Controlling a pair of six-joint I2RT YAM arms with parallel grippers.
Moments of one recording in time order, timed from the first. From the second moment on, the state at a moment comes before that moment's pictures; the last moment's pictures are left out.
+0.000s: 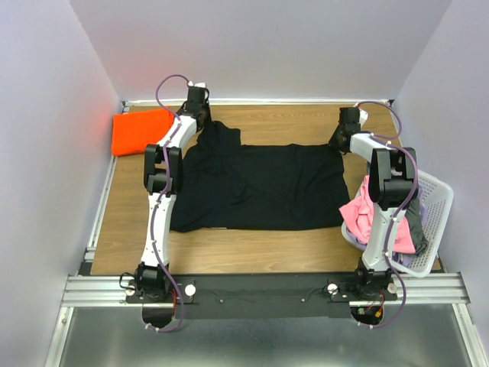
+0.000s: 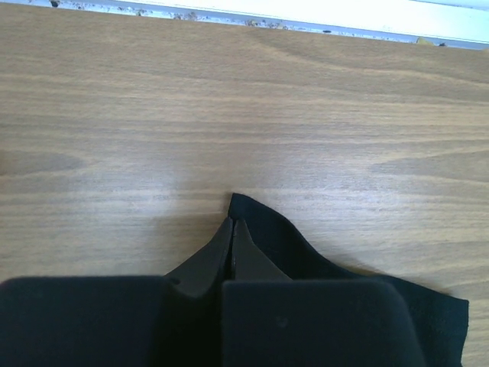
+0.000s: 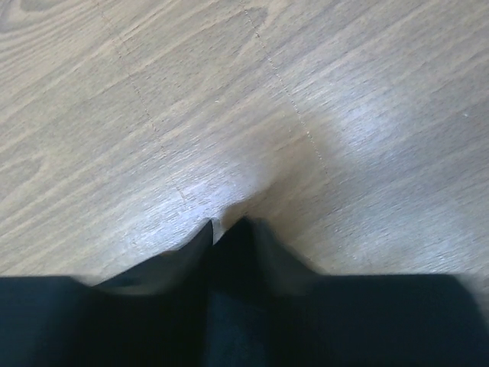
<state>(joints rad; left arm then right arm) -0.15 2.61 2.28 -0.36 -0.04 -0.26 0.04 2.13 1.47 -0.13 0.21 0.48</state>
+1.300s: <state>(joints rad) -0.05 2.48 2.24 -0.13 0.19 -0.14 0.05 2.15 1.70 -0.13 0.14 0.47</state>
